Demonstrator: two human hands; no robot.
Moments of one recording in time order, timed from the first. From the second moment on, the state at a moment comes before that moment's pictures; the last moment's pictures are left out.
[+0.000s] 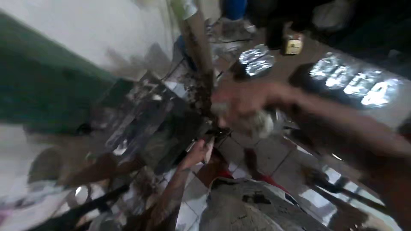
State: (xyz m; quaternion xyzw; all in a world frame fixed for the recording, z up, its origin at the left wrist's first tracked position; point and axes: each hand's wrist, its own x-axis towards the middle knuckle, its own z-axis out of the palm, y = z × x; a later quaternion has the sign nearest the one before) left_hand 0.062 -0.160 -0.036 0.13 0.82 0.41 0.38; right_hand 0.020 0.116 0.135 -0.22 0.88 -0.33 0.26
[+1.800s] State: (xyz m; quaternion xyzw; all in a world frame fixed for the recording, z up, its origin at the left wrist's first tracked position) left_hand 0.034 0.198 0.000 0.66 0.66 0.16 0.34; right_hand 0.284 0.300 -0.049 0.27 0.93 -0.21 -0.13
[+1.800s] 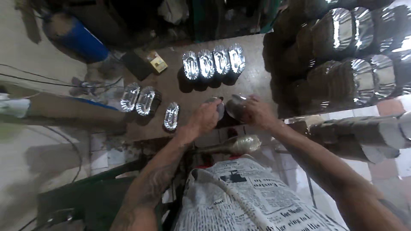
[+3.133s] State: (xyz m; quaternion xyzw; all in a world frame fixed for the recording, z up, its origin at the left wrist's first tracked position) left_hand -0.102 -0.099 0.050 0.04 0.72 0.68 0.13; right_hand 0.275 0.157 -0.107 0.16 0.81 -0.48 0.30
